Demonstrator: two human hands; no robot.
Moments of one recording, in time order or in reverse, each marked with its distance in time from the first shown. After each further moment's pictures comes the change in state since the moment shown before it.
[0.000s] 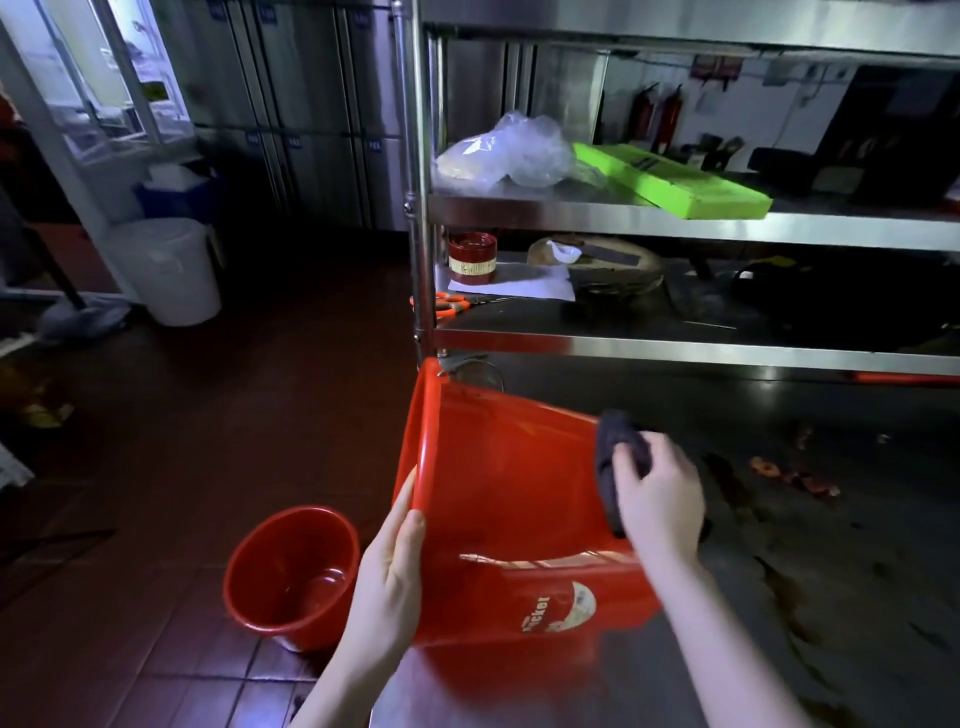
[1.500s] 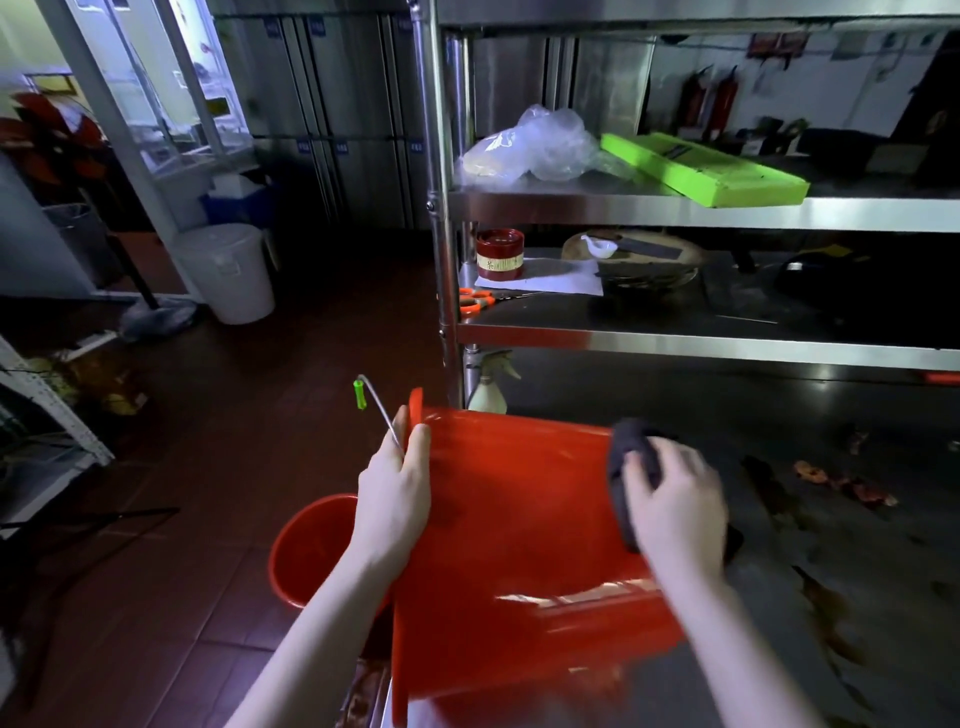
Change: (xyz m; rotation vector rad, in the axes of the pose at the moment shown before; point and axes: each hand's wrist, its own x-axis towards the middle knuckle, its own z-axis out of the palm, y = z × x) left_hand 0.045 0.054 0.011 0.353 0.236 -0.191; right_hand -0.008 0.011 -0.010 -0.025 -0.023 -0.096
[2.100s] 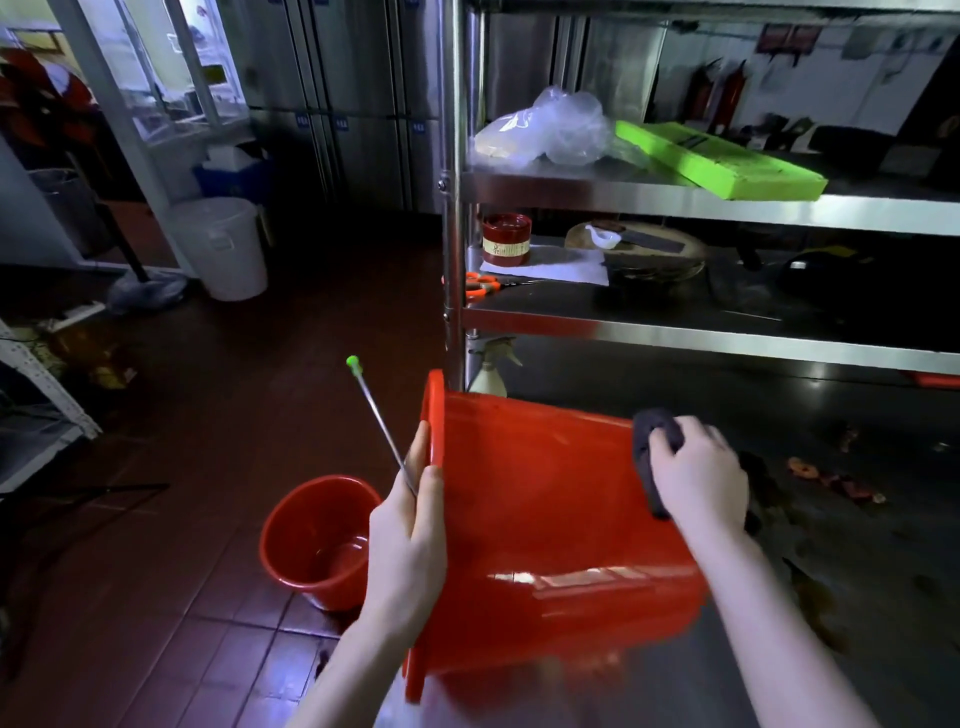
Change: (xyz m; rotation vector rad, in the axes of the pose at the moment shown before) left_hand -0.049 -0.036 0.002 -0.172 0.029 0.174; right_hand 0.027 -0.003 -0.012 -0.172 -0.185 0.153
